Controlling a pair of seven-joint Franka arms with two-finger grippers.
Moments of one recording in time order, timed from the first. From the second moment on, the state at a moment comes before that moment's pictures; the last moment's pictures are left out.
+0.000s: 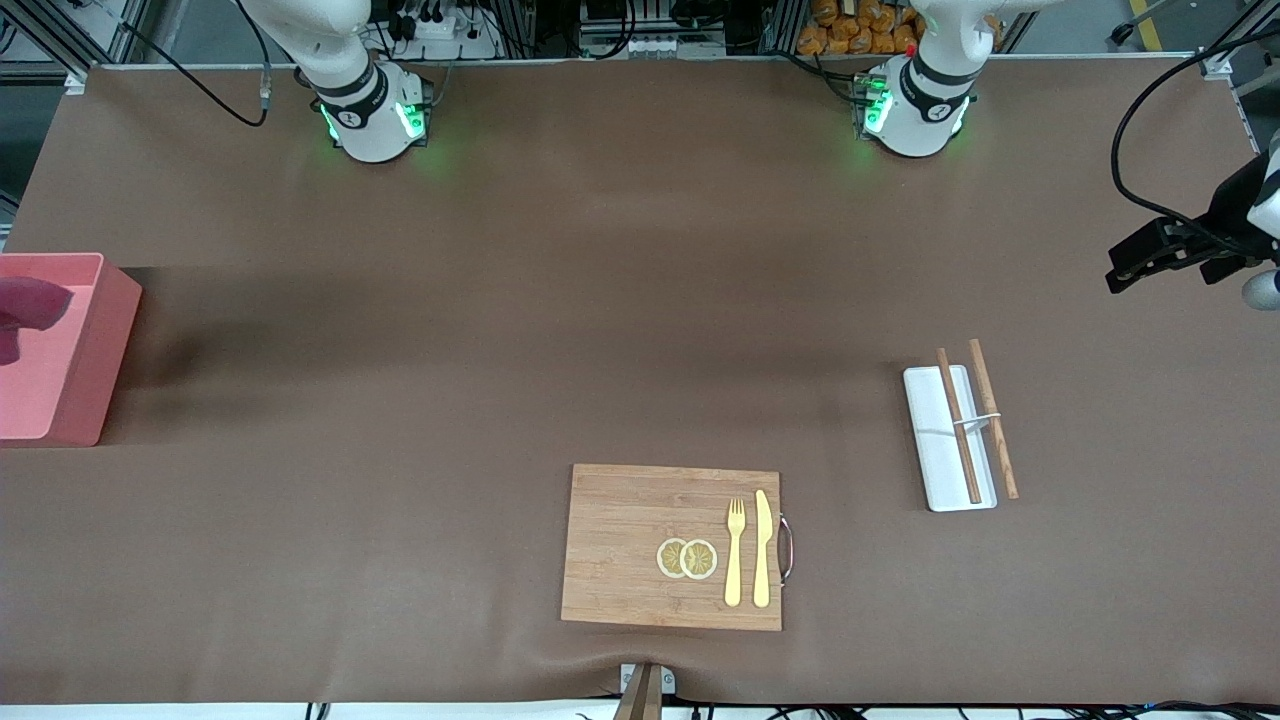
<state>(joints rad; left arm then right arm) 0.06 0.05 -0.12 -1.48 0.03 1.53 -0.14 -0.42 0.39 -0.13 -1.38 -0.04 1.60 -0.89</state>
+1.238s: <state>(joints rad) 0.07 0.02 -0.12 -1.49 0.01 1.46 -0.10 -0.19 0.32 -0.09 -1.41 0.02 1.50 -0.58</state>
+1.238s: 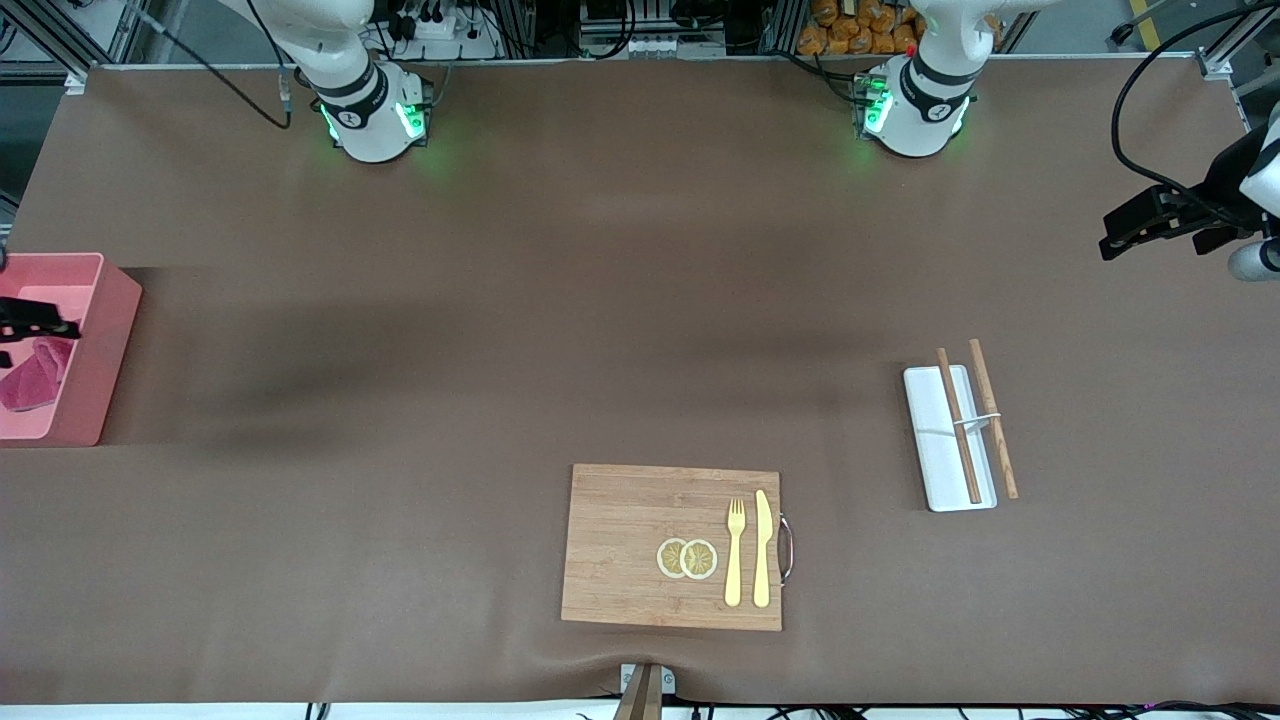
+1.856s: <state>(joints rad) 0.07 0.01 -0.12 -1.49 0.01 1.46 -0.10 -0.05 0.04 -0.03 -1.60 0.02 1.45 -0.06</state>
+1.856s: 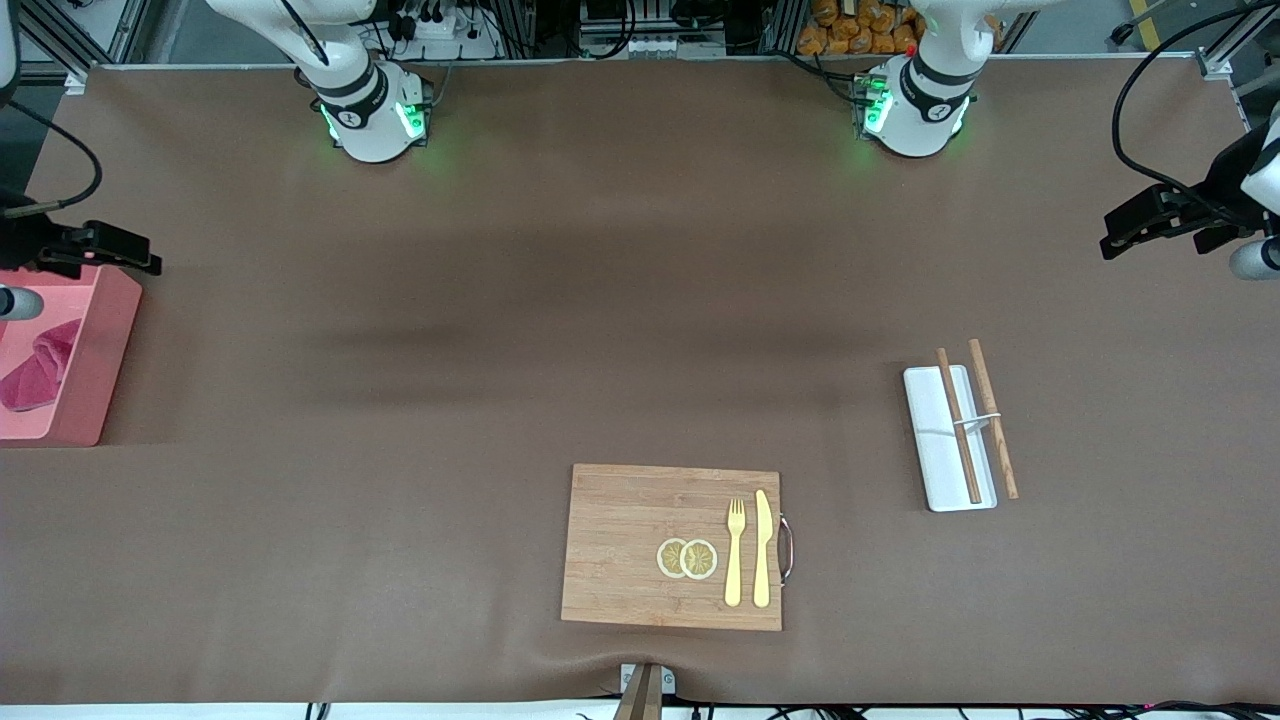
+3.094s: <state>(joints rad) 0.07 0.00 -0.11 -1.47 0.01 1.46 -0.09 -0.09 -0.08 0.02 -1.56 0.02 1.46 0.00</state>
